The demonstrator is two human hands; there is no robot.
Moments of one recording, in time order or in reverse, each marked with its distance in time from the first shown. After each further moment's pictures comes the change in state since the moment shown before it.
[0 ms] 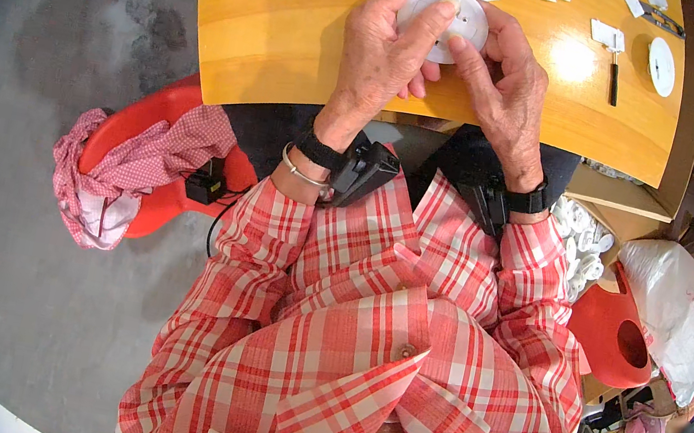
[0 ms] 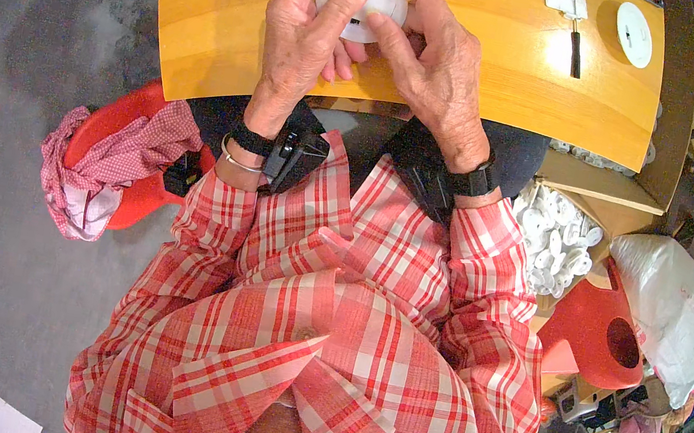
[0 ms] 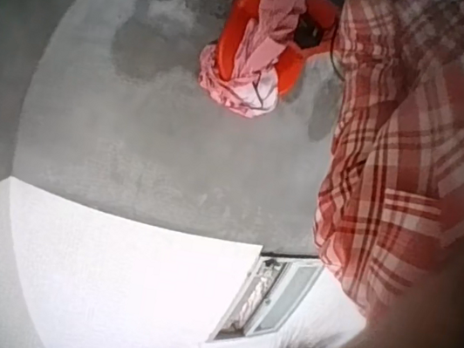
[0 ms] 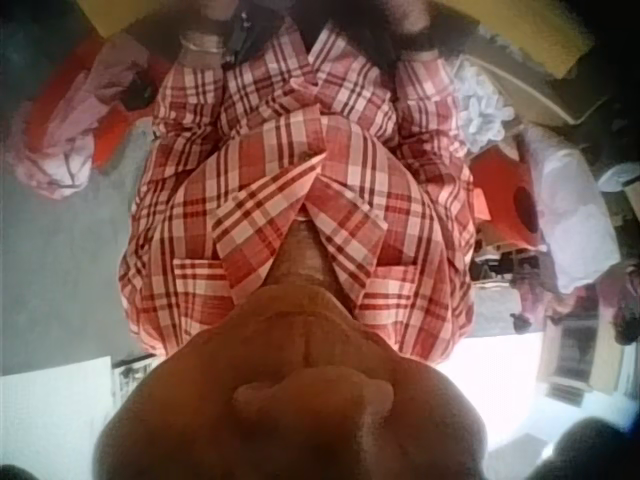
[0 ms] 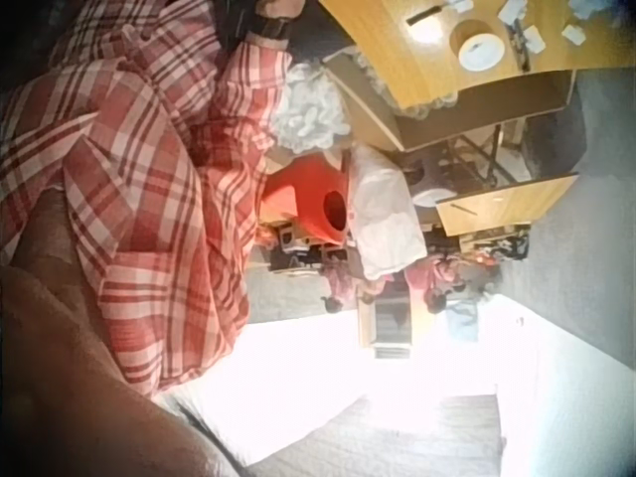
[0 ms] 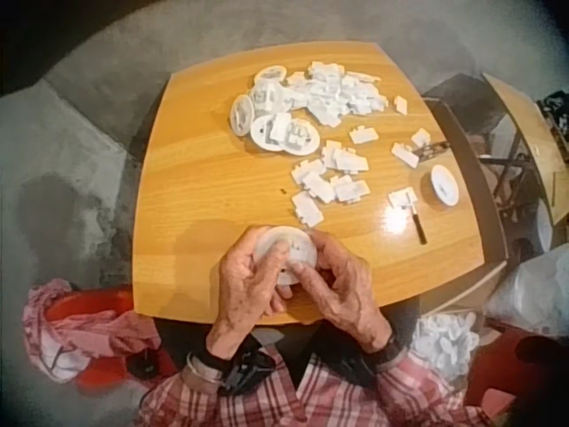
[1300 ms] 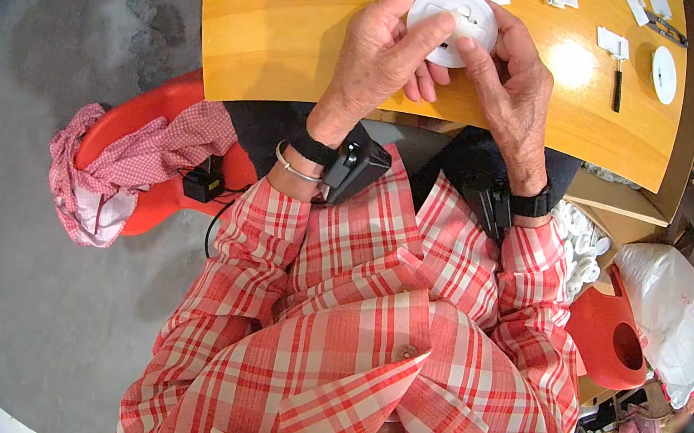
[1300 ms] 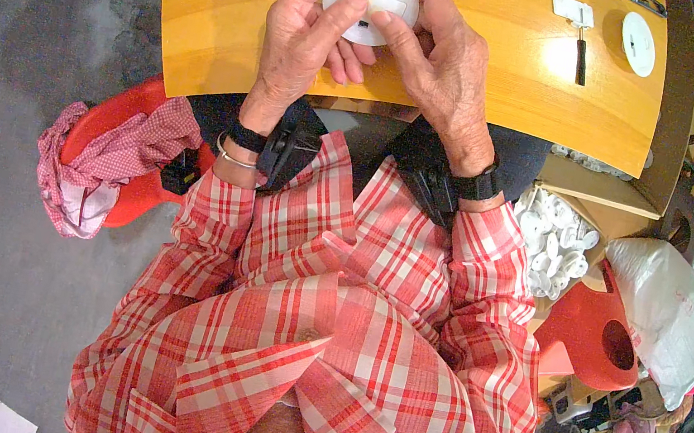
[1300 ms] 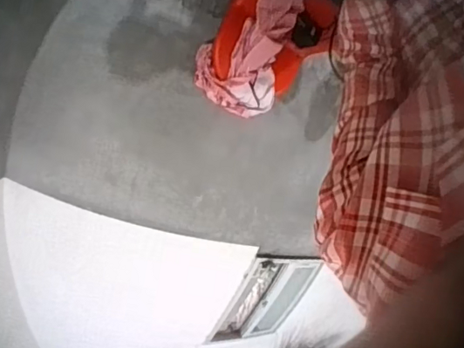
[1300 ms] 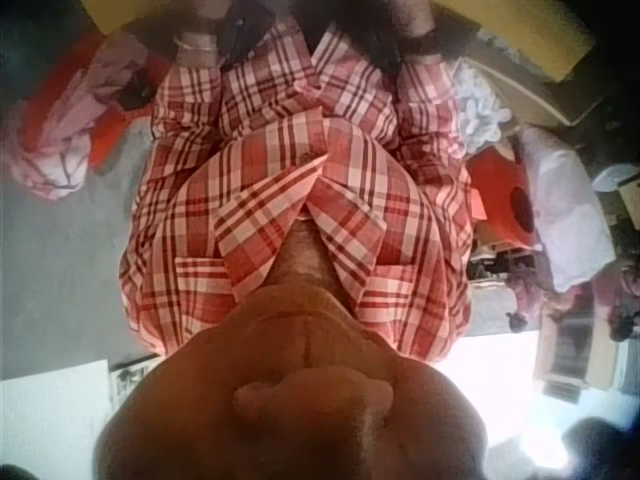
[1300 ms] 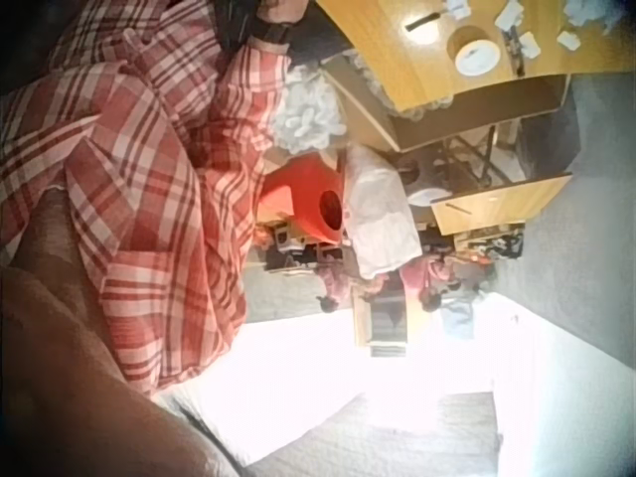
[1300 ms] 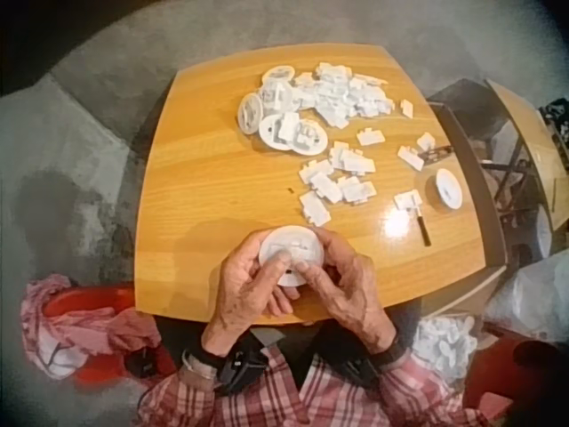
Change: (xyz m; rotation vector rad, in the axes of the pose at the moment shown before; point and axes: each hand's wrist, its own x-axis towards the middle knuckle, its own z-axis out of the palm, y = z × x) left_hand -0.003 -0.004 -0.015 -0.141 -0.166 -0.030; right_hand 0.002 0.000 0.001 0.036 -0.005 0.023
